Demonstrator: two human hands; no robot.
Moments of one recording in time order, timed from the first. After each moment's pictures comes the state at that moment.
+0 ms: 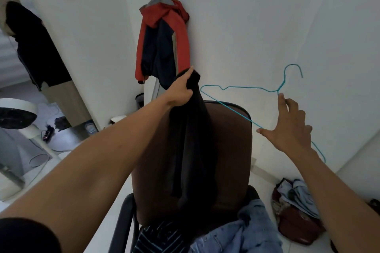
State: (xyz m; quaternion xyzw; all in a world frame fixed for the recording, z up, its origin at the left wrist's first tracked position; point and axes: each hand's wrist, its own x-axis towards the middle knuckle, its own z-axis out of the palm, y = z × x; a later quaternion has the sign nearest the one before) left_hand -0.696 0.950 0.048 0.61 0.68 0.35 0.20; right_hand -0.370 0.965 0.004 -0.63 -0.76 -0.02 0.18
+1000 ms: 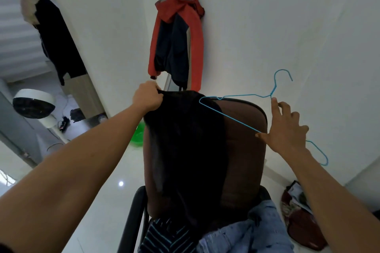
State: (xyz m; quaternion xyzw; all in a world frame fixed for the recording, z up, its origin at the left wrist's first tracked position) left_hand -0.787 0.872 0.025 0.45 0.85 0.28 0.02; right_hand -0.417 0.954 -0.010 -0.60 -0.79 -0.05 0.11
